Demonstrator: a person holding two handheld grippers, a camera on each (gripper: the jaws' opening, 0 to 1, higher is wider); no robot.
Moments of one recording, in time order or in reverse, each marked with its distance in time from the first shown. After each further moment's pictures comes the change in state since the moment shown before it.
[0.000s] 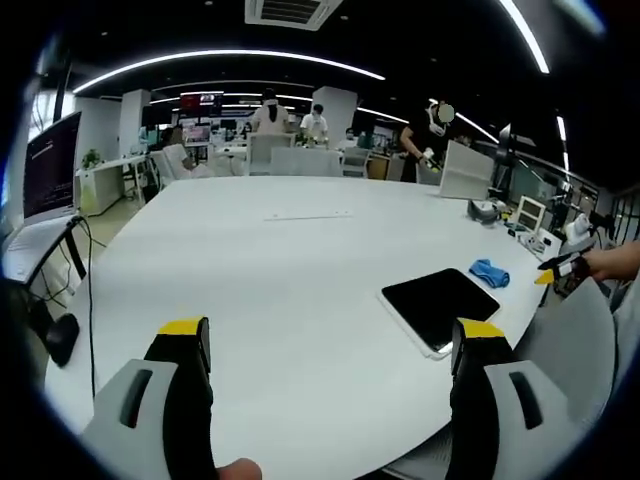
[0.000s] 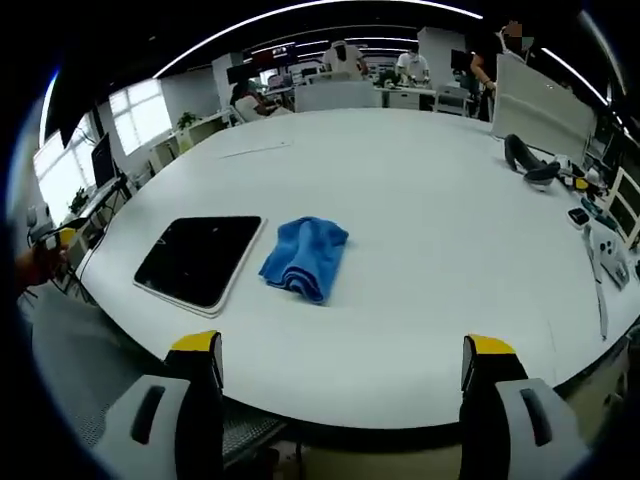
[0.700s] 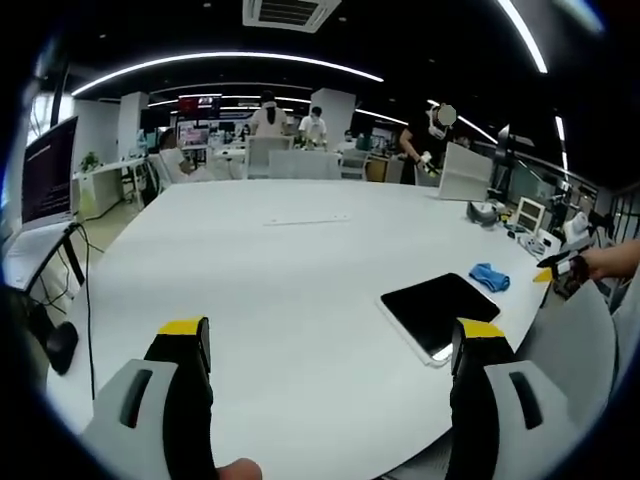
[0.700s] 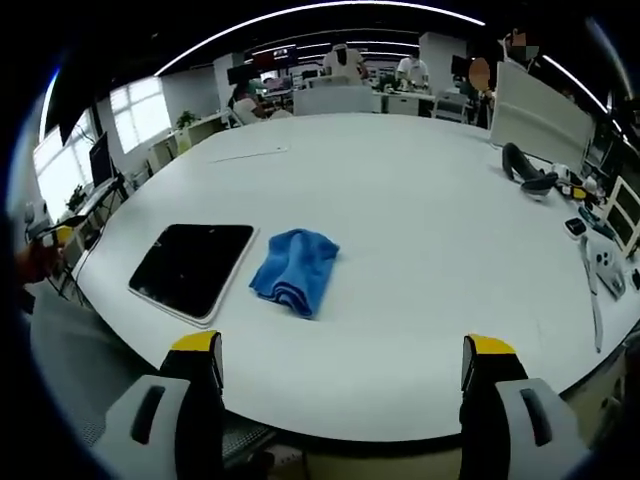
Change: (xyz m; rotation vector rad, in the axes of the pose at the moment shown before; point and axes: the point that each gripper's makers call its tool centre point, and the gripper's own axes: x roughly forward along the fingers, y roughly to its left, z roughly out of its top) left arm 0.008 -0.006 0.009 0.009 -0.008 -0.008; right arm 0.002 -0.009 0.009 0.010 -0.015 -0.006
